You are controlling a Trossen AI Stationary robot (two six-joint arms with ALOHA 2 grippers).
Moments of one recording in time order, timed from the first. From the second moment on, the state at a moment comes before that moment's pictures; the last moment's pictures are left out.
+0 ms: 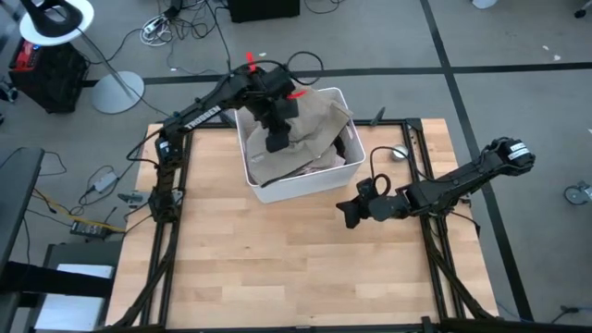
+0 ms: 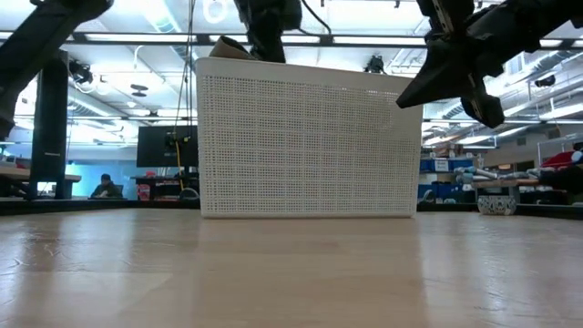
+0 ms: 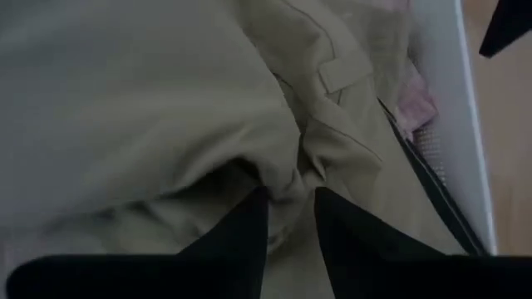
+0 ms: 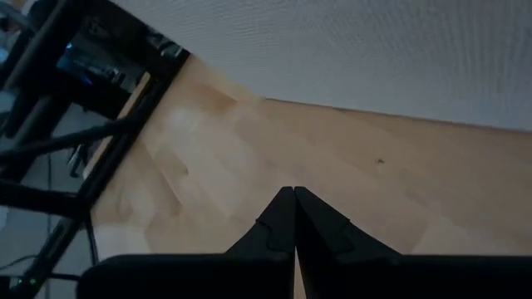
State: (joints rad) left arm 0.45 2.00 2.34 -1.45 0.18 0.26; right arm 0.33 1.15 0.61 -0.08 0.52 1.16
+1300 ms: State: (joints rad) left arm 0.00 1.81 2.29 -1.38 -0.33 -0.43; right arm 0.29 0.69 0.65 -0.42 0.34 0.75
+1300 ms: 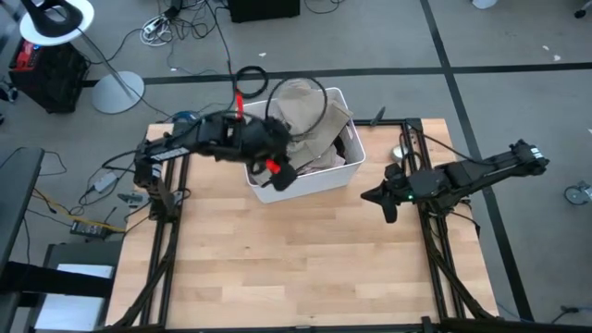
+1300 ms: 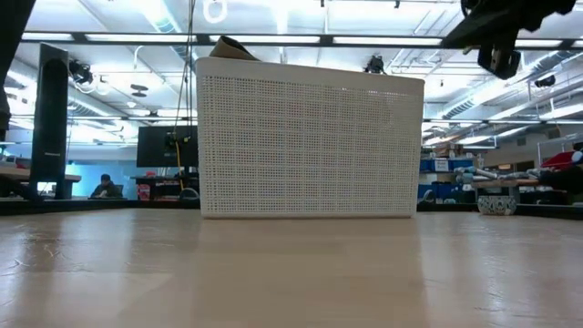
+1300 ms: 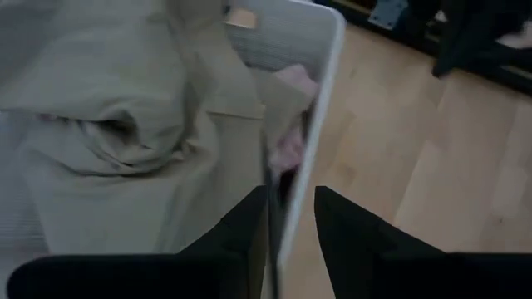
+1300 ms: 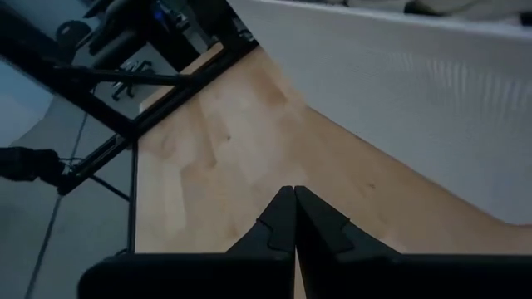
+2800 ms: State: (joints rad) left arm -0.32 1.35 0.97 -0.23 -0.47 -0.57; right arm 0.29 0.70 0.79 -0.59 0.31 0.42
